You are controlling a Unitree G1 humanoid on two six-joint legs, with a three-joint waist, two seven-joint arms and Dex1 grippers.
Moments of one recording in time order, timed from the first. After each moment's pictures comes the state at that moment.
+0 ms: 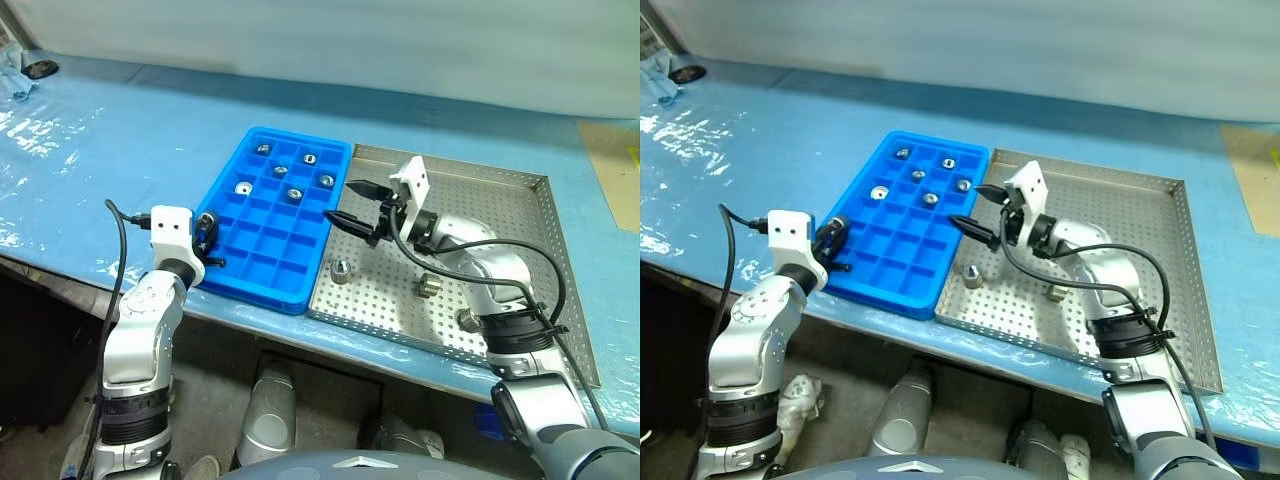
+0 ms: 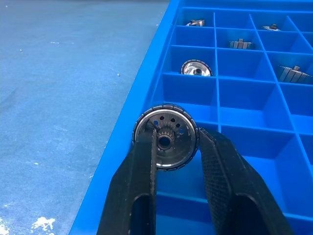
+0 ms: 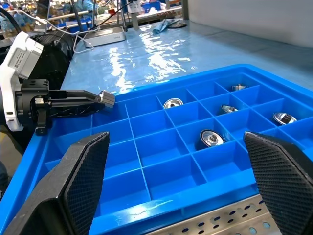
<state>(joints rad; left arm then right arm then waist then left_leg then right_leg) -0.16 0.21 0.22 -0.35 -0.12 0.63 -0.23 -0.55 -0.39 0.08 -0.01 0.43 0.46 0.79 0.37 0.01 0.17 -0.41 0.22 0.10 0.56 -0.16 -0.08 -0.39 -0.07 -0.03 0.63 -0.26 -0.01</state>
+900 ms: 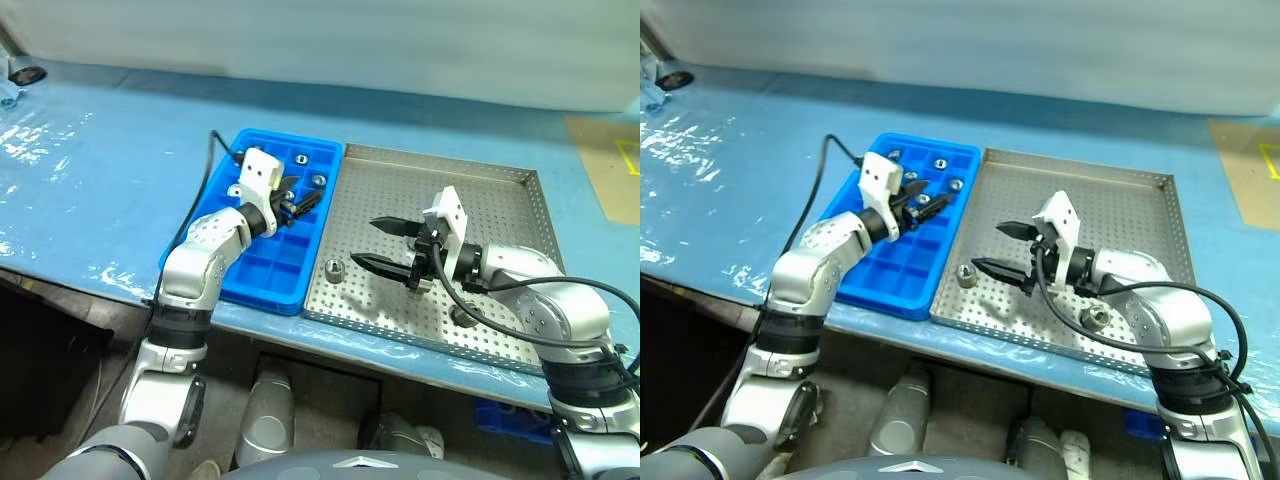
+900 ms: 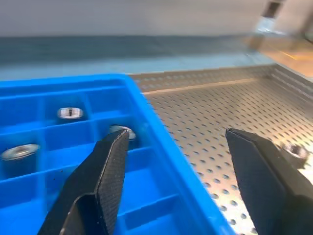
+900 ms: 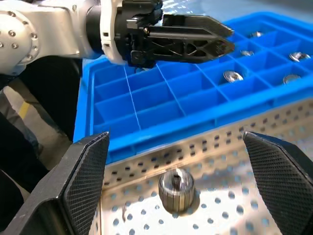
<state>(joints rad) -0.62 0.24 -0.06 0.02 -0.30 0.56 -0.61 -0.29 -0.61 -0.02 -0.41 0.60 0.75 0.81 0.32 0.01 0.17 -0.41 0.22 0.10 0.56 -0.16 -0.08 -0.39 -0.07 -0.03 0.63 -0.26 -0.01</state>
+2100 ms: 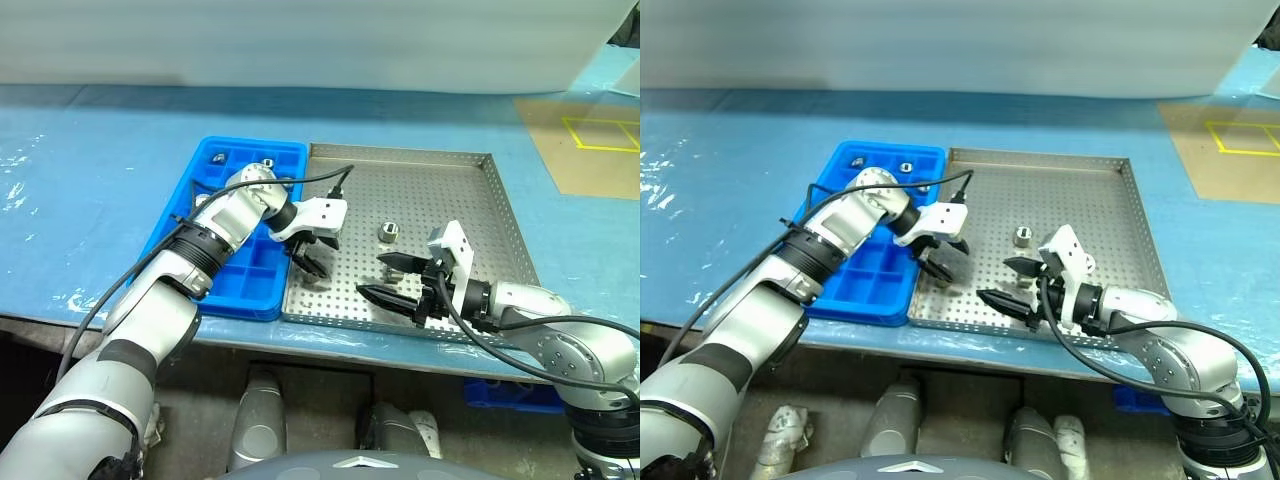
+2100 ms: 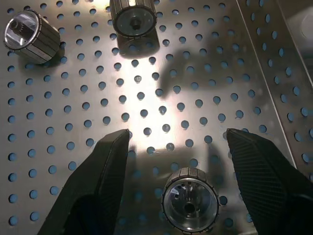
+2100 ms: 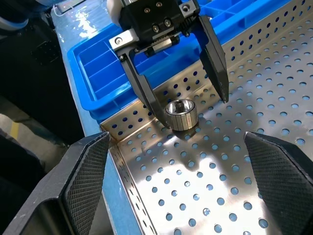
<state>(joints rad) -1.05 0.37 -0.55 0.53 0.09 0.18 -1.50 -0.11 -0.63 -0.07 -0.56 0.75 0.89 0.67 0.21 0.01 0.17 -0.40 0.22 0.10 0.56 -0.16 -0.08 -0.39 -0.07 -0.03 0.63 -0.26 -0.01</state>
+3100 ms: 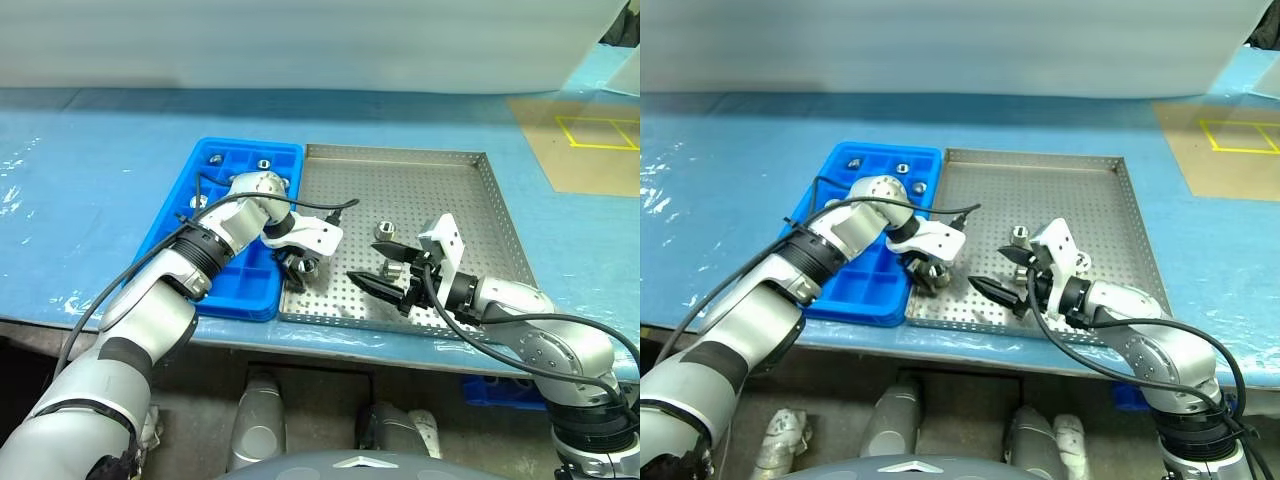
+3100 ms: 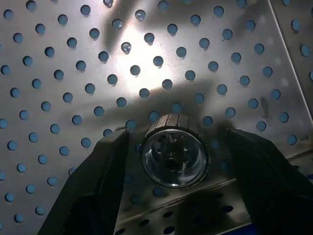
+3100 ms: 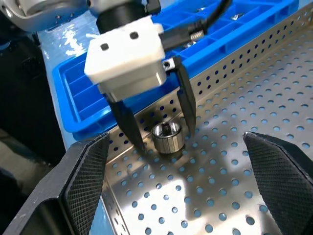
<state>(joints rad) -1.05 0.37 -0.65 0.58 0.30 0.05 -1.51 -0.15 -0.55 -0.03 -0.55 0.69 0.81 0.58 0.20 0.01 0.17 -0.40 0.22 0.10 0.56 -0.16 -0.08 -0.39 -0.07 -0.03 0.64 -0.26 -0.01</state>
